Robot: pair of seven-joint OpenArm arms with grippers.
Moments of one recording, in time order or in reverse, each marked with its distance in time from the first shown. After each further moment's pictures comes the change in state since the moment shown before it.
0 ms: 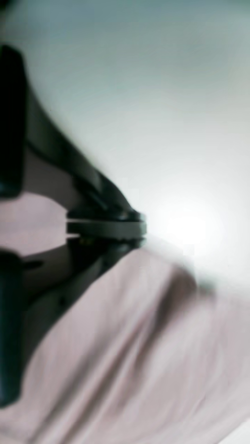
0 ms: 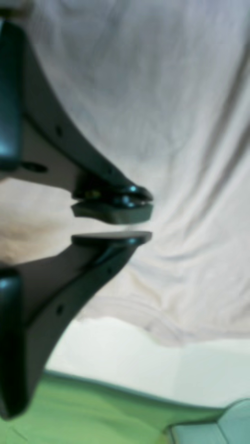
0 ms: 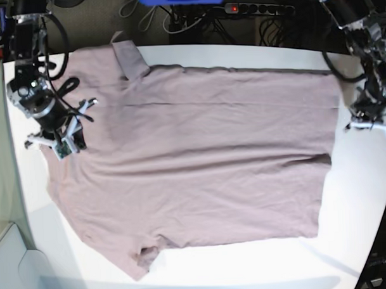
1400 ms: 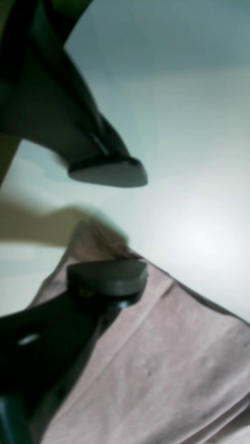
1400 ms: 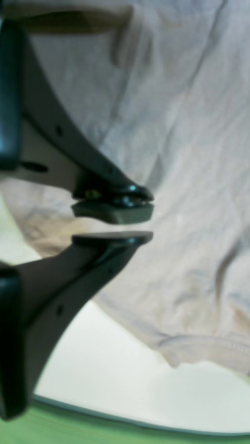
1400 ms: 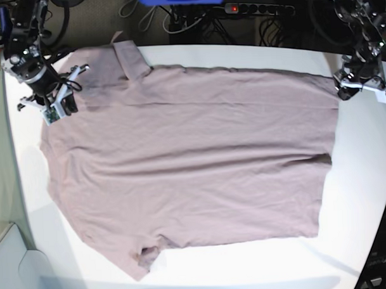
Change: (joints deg) left arm 9.3 4.6 -4.3 -4.7 2.0 -12.1 -7.2; right arm -9.1 -7.1 12.9 1.7 -0.5 10.6 -0.4
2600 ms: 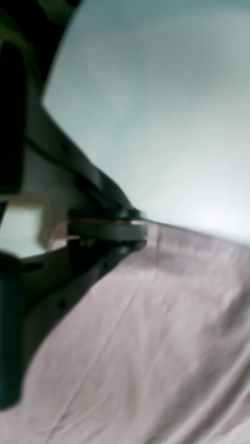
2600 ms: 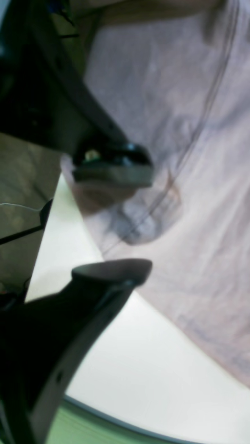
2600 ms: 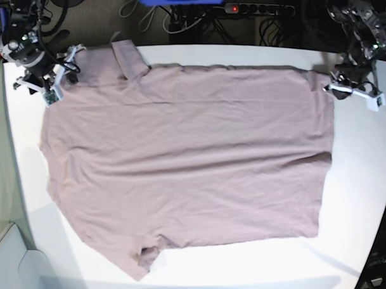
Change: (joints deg) left arm 1.0 3.1 0.9 13.0 1.9 0.9 8.6; right arm -4.7 -1.5 2.2 3.7 0.2 0.0 -11.0
